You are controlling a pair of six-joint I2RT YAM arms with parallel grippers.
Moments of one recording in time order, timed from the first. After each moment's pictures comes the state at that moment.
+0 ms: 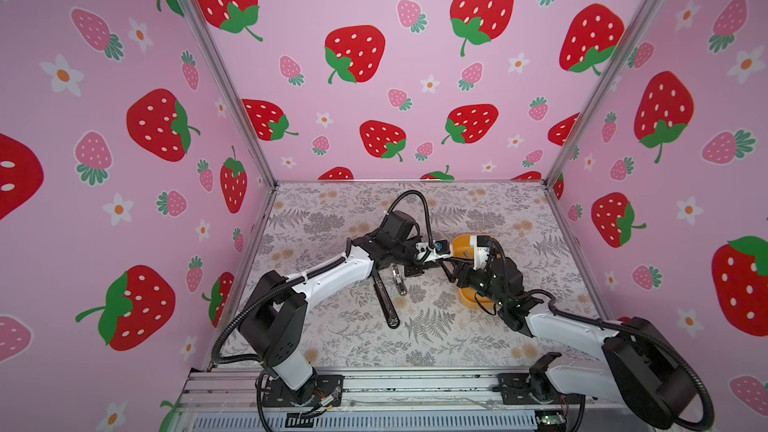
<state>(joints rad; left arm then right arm) -0.70 1.64 1.18 -0.27 0.52 0.78 0.68 1.25 0.37 0.64 -0.20 0.67</state>
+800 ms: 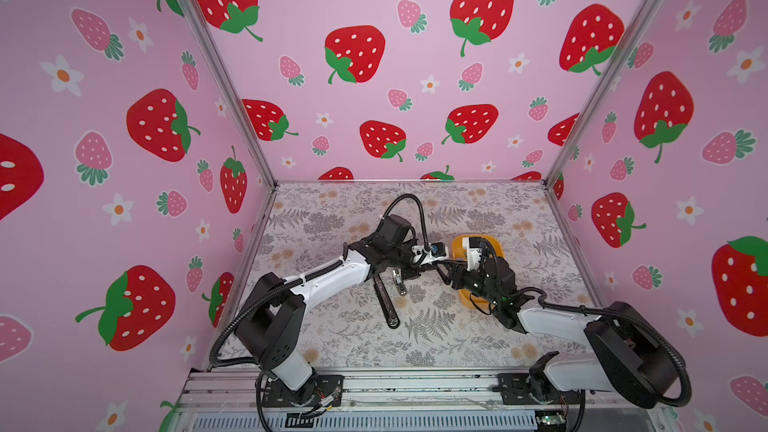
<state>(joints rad) -0.68 1.61 1.09 -0.20 0.52 0.76 0.69 1.35 0.38 0.70 -0.23 0.68</state>
